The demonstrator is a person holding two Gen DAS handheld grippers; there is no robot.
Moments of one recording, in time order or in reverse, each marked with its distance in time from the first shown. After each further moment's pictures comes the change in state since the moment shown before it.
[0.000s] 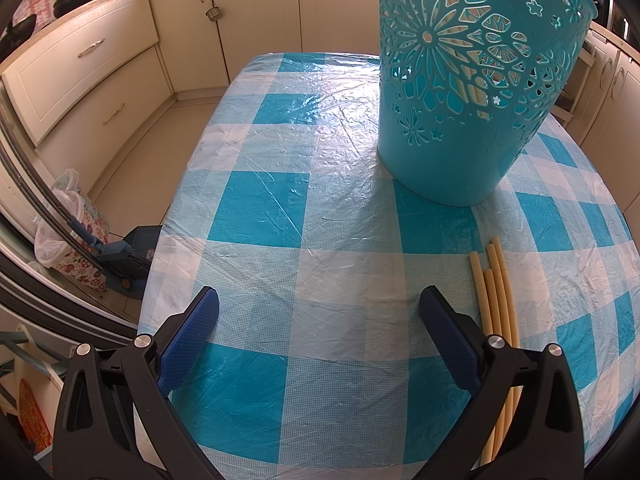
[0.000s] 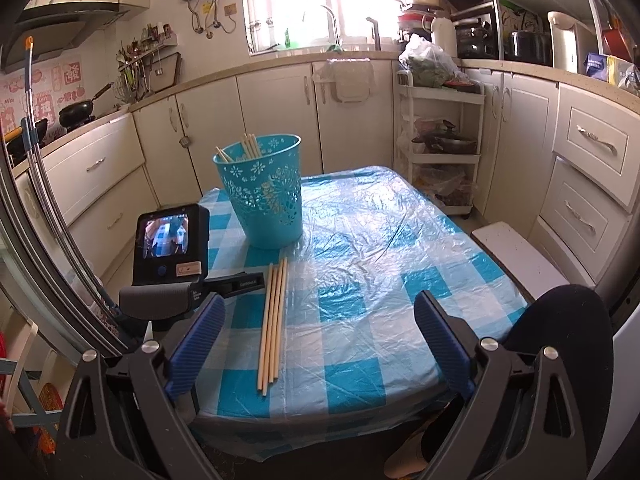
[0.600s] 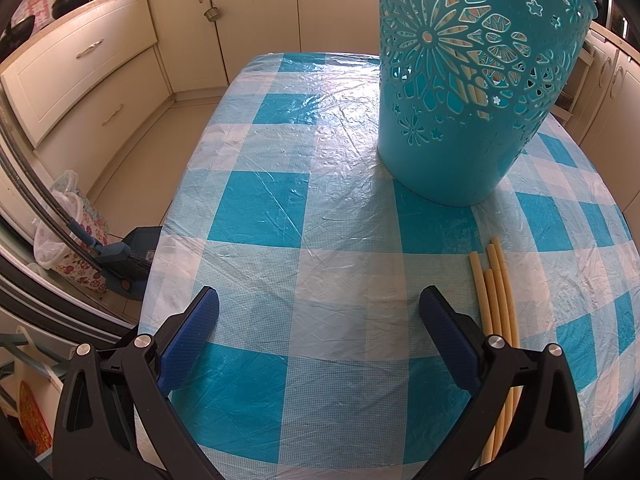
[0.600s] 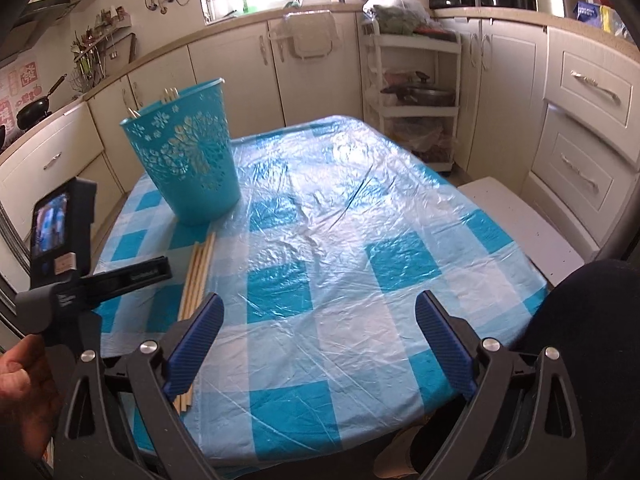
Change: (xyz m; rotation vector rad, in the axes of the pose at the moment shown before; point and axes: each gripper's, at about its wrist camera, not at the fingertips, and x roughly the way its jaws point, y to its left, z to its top) left arm 0.000 0.000 0.000 0.000 0.000 0.001; right arm 0.097 -0.044 -0.016 0.108 0.172 -0.058
